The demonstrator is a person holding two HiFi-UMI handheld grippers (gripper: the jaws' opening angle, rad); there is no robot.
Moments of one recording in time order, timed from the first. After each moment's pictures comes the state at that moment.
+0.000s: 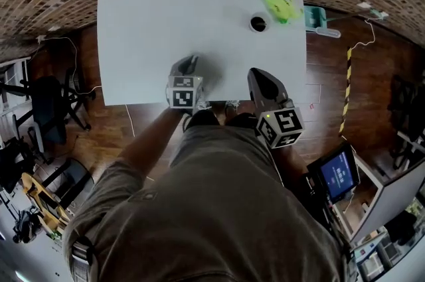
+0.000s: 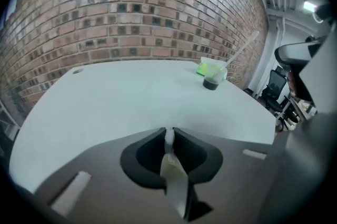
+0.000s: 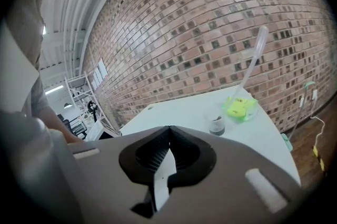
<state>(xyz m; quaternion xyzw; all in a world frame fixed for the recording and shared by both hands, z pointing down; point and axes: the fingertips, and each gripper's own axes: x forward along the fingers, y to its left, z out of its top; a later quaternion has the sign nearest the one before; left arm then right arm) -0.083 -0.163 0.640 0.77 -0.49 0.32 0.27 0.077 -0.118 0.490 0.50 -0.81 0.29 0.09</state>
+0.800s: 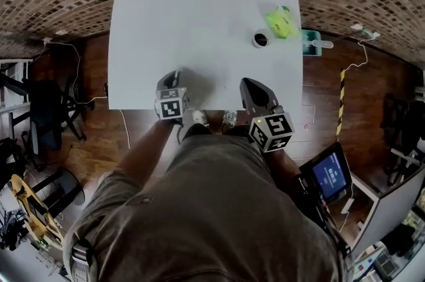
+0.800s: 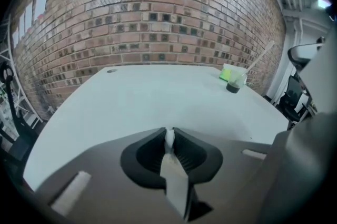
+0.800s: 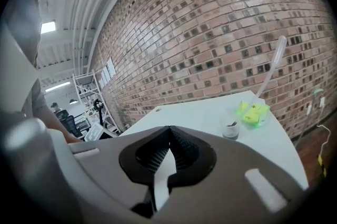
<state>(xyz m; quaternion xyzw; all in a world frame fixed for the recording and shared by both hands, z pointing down) -0.174 -0.155 0.632 0.72 -0.57 0.29 0.26 0.037 -0.115 0.477 0.48 -0.84 0.26 0.09</state>
